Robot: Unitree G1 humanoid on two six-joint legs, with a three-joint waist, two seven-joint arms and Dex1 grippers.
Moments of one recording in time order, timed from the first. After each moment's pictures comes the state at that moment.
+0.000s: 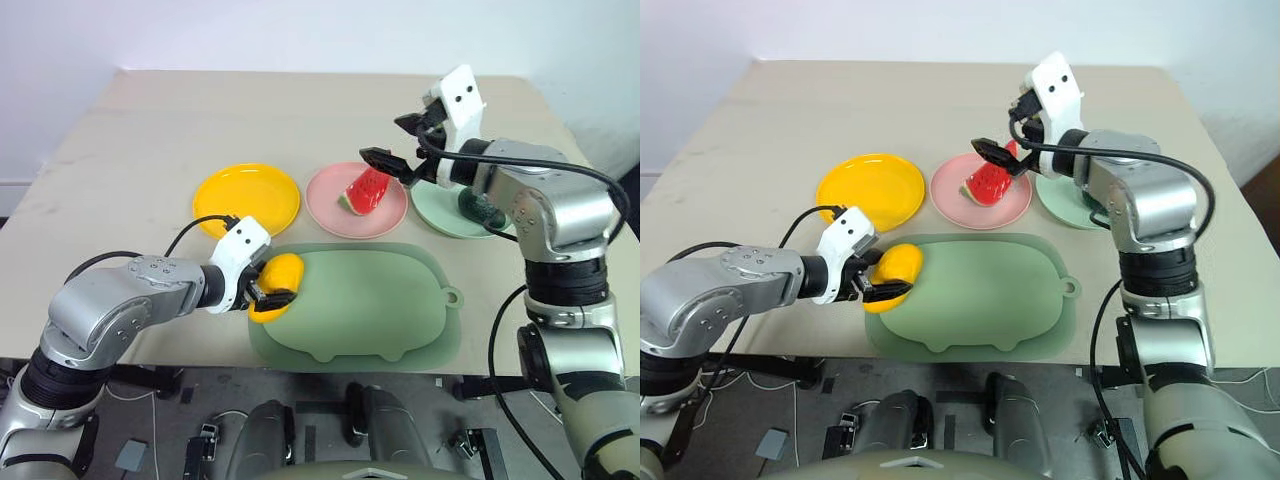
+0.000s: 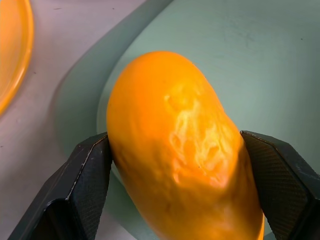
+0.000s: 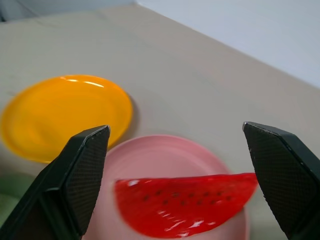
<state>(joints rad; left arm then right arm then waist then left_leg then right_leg) -0.46 0.79 -0.09 -0.54 -0.79 1.29 -0.42 -0.87 -0.56 -0.03 -0.09 0.40 0.89 0.67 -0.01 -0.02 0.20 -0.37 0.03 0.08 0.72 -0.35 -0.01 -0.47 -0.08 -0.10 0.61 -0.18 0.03</state>
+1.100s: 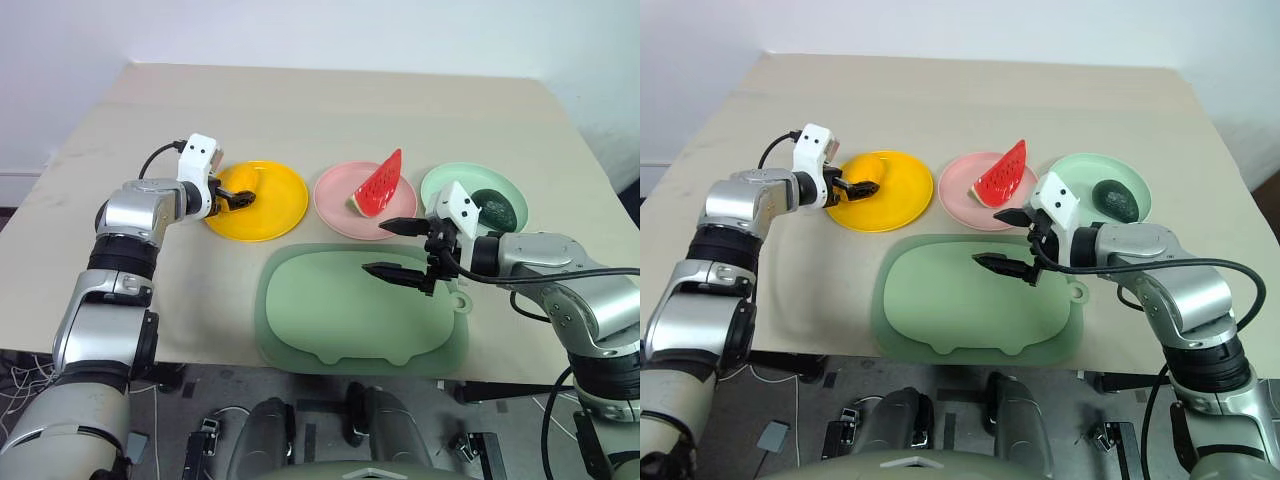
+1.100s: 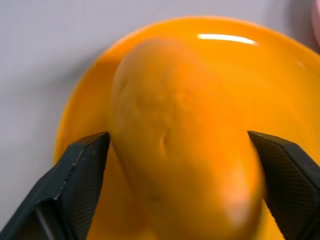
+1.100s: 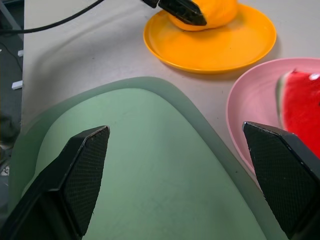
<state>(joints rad) -0.96 0.58 -0.07 0.64 -0.26 0.70 -0.65 -0.44 -0.73 0.01 -0.43 0.58 0.85 0.85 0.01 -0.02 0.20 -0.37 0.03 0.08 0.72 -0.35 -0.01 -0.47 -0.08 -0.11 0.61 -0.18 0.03</state>
